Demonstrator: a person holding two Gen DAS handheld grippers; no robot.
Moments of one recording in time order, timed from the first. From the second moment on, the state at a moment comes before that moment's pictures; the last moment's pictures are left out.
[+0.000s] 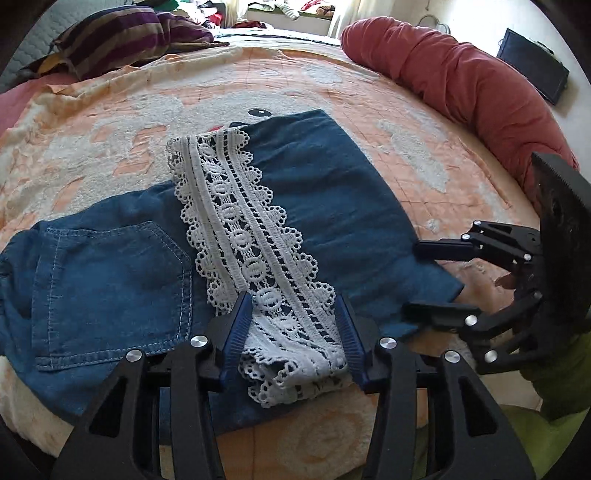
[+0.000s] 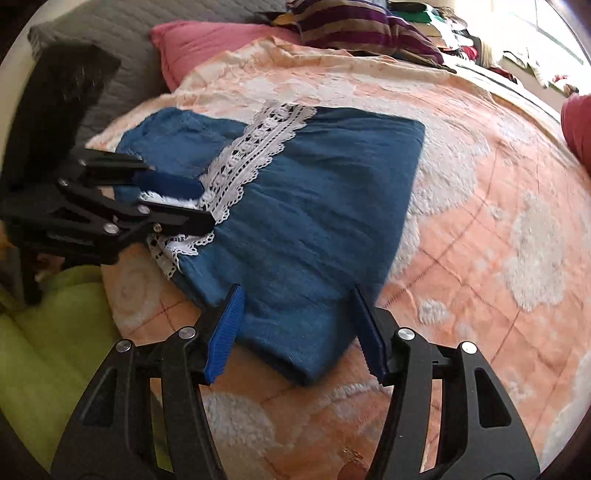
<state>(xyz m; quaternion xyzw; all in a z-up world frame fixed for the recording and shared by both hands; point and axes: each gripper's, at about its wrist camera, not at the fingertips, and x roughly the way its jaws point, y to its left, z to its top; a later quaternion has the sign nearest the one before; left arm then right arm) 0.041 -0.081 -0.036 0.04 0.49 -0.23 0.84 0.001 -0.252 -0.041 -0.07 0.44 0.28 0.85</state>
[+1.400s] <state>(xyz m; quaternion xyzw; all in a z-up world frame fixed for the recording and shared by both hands) 0.030 -0.083 -0.027 0.04 0.47 -0.25 0.84 0.152 -0.238 -0.028 -0.09 0.45 0.23 0.86</state>
